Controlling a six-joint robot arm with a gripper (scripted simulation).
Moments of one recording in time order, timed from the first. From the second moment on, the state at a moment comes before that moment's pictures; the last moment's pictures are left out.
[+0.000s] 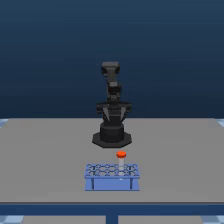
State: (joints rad) arm 0.05 -0.92 1.24 0.04 -0.13 -0.02
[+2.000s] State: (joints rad) arm 0.17 -0.34 0.93 1.08 -0.17 -0.98
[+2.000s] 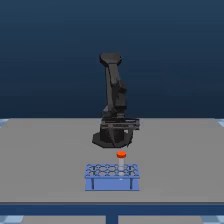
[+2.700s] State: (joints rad) arm 0.17 -0.30 0.90 1.14 -0.16 -1.05
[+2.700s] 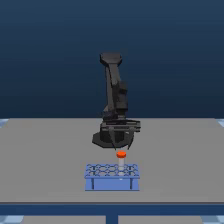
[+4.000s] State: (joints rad) arm 0.17 -0.21 0.97 0.59 -0.26 -0.50
